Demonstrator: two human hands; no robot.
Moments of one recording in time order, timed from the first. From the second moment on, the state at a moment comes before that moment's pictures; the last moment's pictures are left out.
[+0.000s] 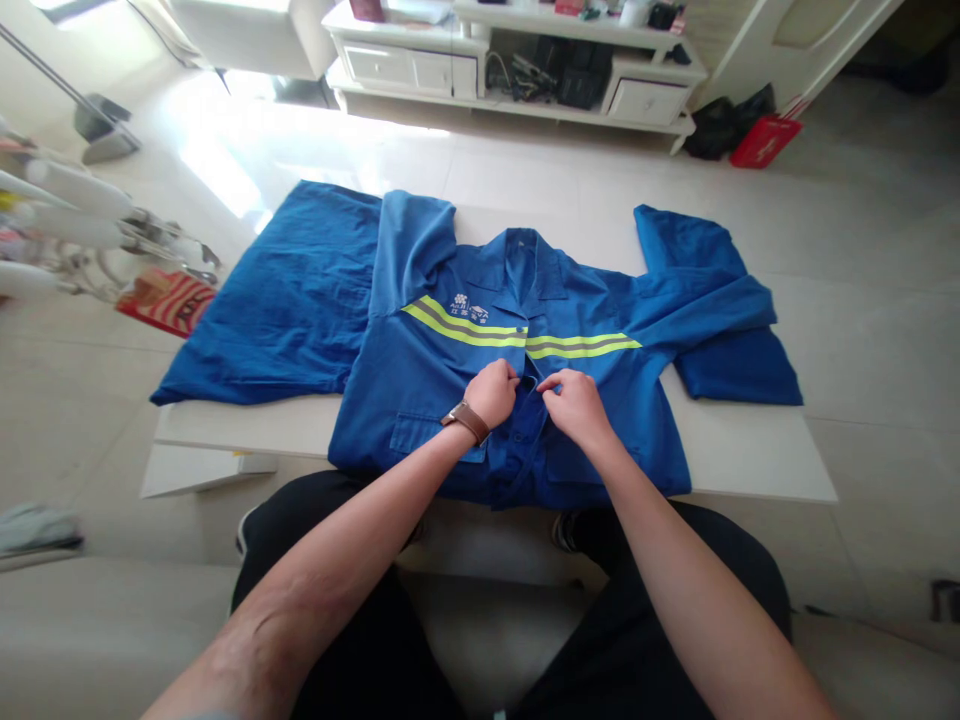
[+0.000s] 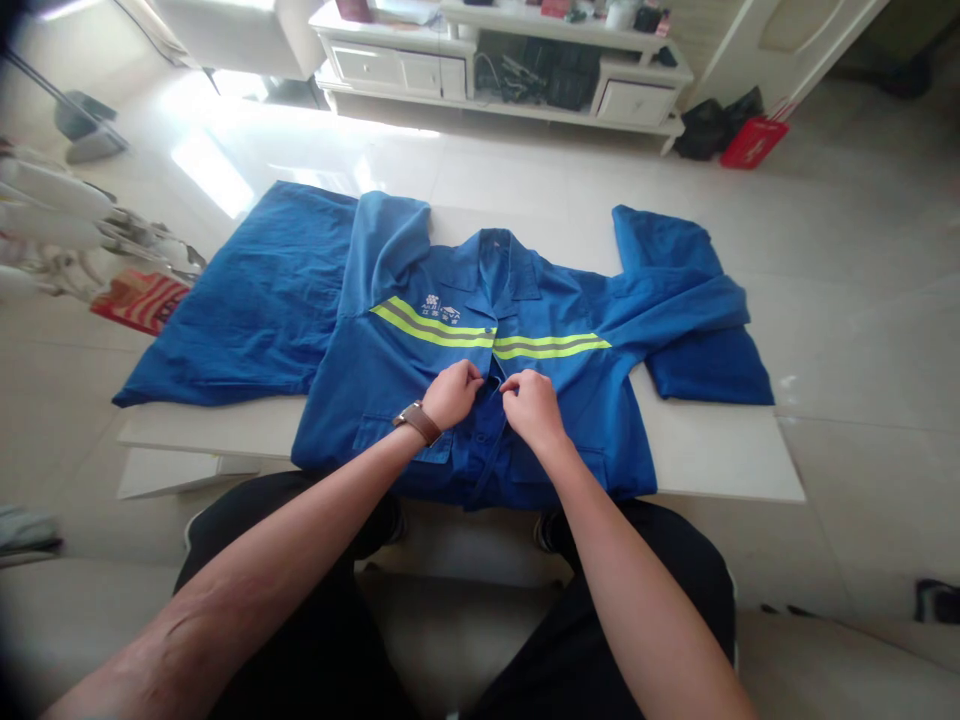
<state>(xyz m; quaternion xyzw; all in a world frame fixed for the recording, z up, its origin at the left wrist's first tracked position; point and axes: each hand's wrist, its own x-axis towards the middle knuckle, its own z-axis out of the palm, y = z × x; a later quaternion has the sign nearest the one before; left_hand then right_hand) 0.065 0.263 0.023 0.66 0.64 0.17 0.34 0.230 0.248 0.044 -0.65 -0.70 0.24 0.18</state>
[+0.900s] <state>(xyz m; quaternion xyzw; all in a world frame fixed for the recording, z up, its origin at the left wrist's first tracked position) 0.081 0.261 0.042 0.31 0.48 0.37 0.74 0.213 0.230 0.068 -0.64 -0.66 0.18 0.35</state>
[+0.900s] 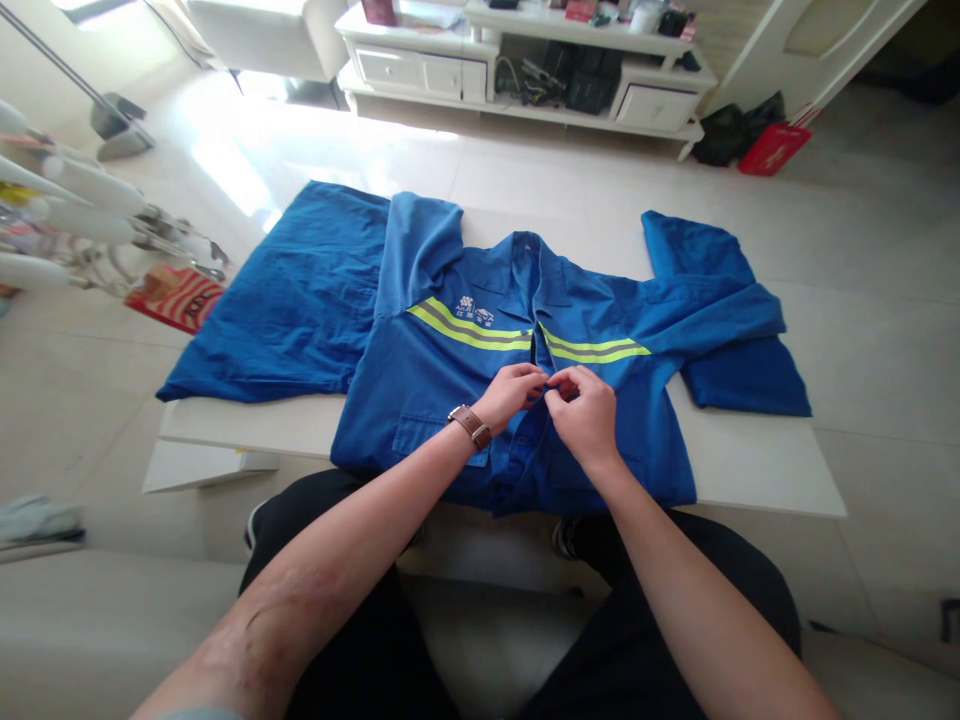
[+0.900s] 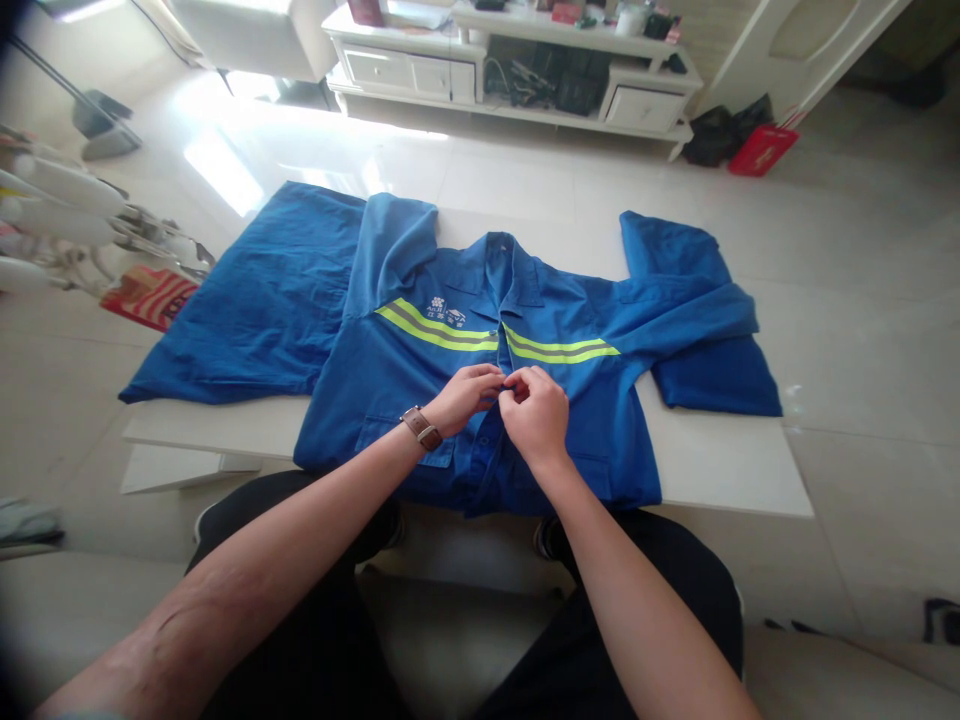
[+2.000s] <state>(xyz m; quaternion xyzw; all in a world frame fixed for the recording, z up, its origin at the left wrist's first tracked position) 0.064 0.259 0.001 0.70 0.62 0.13 0.32 0.232 0.241 0.048 -0.65 -0.71 0.18 0.22</state>
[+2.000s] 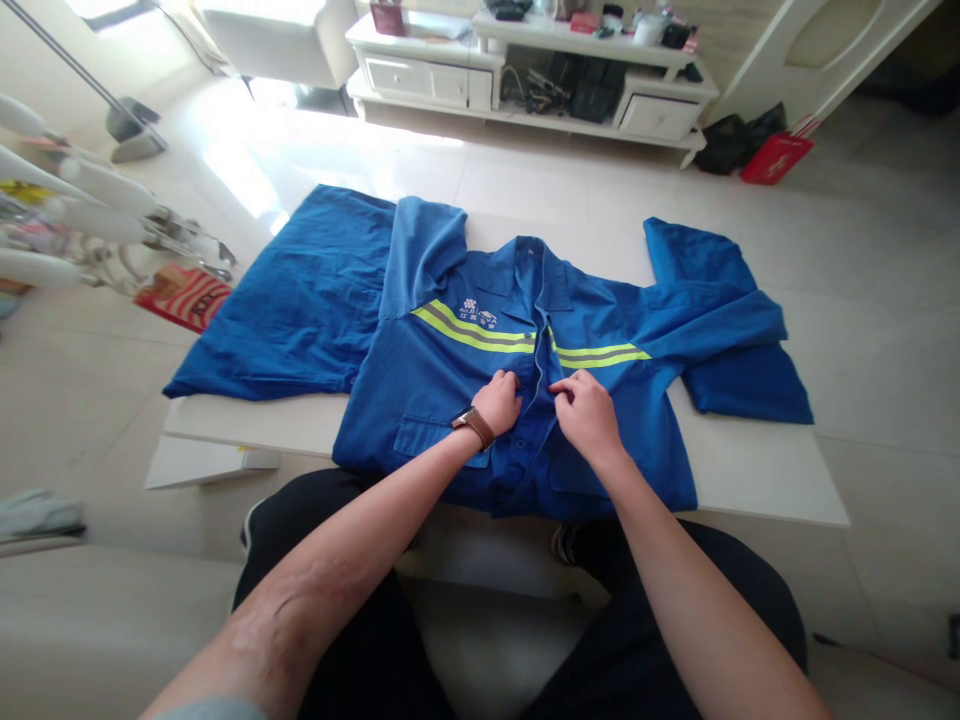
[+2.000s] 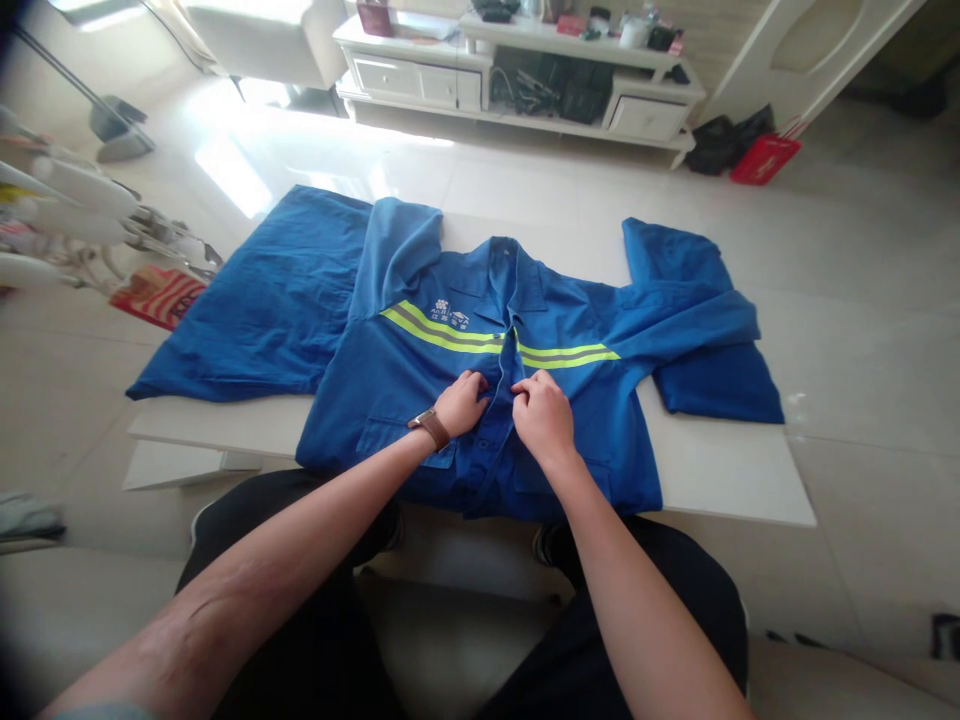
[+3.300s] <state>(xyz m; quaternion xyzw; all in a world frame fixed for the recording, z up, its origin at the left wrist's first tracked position) 0.053 0.262 0.029 0.64 0.51 0.30 0.49 0.218 0.245 0.040 -0.62 -0.73 0.18 0.23</state>
